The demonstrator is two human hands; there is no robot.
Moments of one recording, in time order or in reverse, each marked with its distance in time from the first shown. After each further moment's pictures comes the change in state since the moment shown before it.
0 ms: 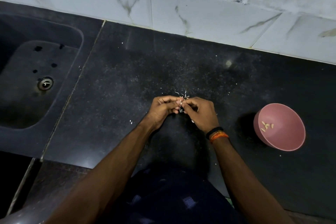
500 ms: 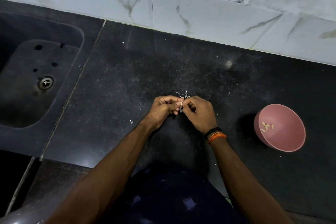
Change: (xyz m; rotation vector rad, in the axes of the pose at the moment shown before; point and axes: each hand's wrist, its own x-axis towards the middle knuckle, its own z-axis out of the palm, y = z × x) left_hand 0.002 -0.004 -0.002 0.062 -0.032 0.035; right_hand 0.001 -0.004 0.005 -0.128 0.011 -0.035
